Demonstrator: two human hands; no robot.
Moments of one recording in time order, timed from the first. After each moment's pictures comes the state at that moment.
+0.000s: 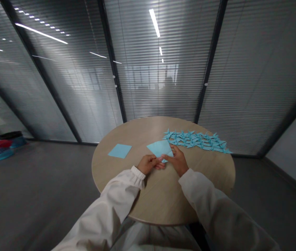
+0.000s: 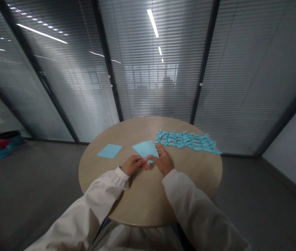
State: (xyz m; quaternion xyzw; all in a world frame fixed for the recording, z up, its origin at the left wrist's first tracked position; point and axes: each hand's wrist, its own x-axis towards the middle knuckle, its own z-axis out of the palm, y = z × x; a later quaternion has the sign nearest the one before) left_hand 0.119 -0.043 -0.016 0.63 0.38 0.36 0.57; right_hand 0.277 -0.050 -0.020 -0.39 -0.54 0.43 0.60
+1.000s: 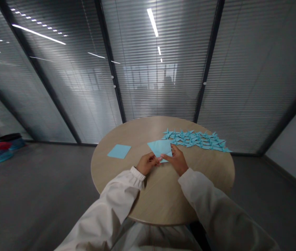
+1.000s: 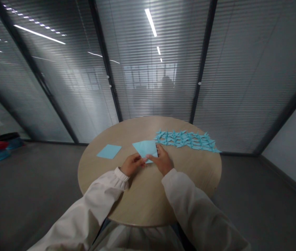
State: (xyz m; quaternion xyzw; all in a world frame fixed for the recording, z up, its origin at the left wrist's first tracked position) left_hand 0.116 -0.044 -0.012 0.70 0.37 0.40 0.46; right_hand 0.276 -0.049 -0.020 -0.35 -0.55 0.45 0.61
